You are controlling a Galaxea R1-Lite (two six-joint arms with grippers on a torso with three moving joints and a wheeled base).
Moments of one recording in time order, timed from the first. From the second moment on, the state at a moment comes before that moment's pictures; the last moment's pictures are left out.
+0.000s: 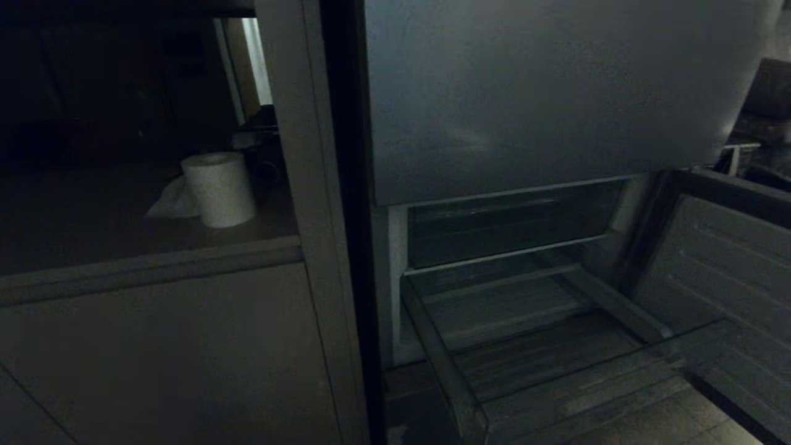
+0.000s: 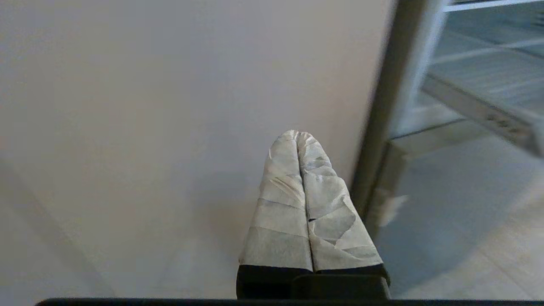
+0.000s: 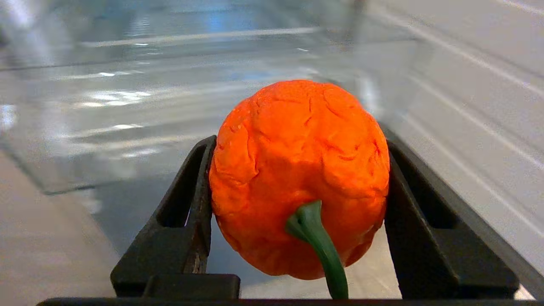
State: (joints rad) left arm 0.00 0.00 0.00 0.00 0.00 -0.01; right arm 0.01 0.00 -0.03 0.07 0.00 0.00
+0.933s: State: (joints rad) left arm 0.00 0.00 0.00 0.00 0.00 -0.01; right arm 0.01 0.00 -0.03 0.07 0.00 -0.01
